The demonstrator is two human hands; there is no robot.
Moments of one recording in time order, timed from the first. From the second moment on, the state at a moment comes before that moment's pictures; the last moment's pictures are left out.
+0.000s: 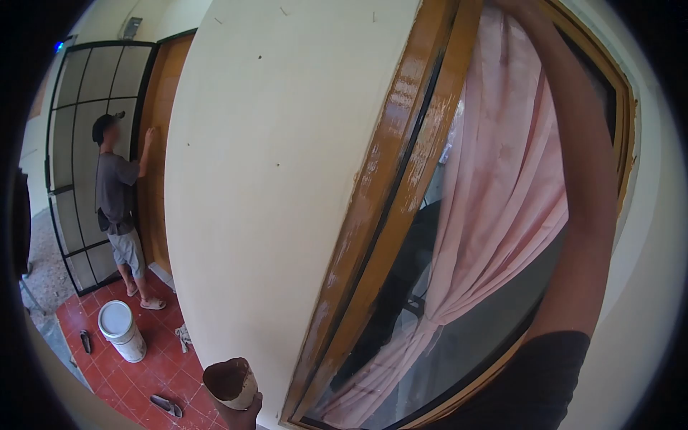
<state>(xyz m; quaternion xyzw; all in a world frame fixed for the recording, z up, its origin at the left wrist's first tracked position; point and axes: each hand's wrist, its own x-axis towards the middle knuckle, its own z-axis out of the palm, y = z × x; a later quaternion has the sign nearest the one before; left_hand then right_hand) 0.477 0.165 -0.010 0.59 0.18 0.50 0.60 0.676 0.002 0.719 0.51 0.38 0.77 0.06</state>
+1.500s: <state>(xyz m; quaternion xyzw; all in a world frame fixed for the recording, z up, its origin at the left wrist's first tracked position) 0.521 0.179 0.023 0.64 0.16 0.50 0.56 0.689 -0.004 0.745 0.50 0.38 0.78 0.06</state>
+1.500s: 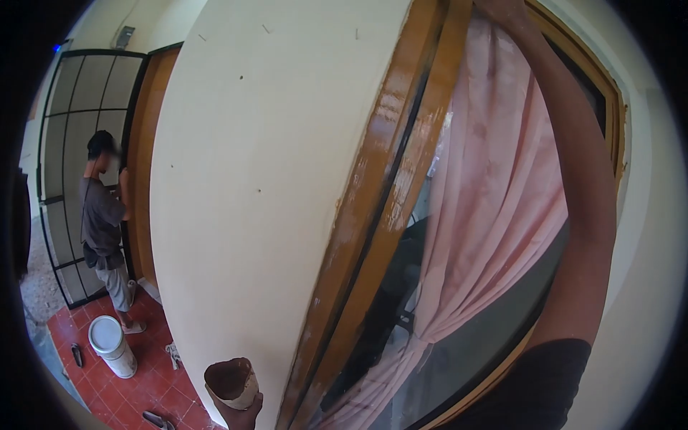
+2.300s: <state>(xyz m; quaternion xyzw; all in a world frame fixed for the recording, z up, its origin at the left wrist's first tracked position) 0.468 0.074 -0.049 0.73 -0.04 0.20 0.66 0.530 -0.145 0.090 0.65 0.20 0.30 -0.67</state>
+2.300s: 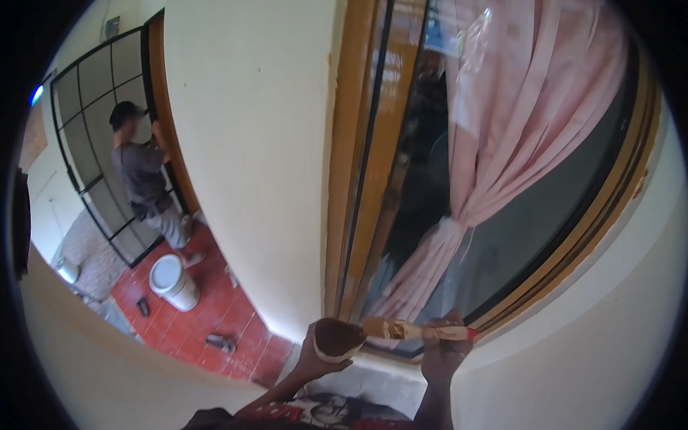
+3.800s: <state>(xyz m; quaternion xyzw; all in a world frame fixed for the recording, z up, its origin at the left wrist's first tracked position) 0.482 -0.099 -0.133 0.75 -0.11 0.17 0.63 0.566 -0.279 -0.011 0.79 0.49 0.03 -0.36</state>
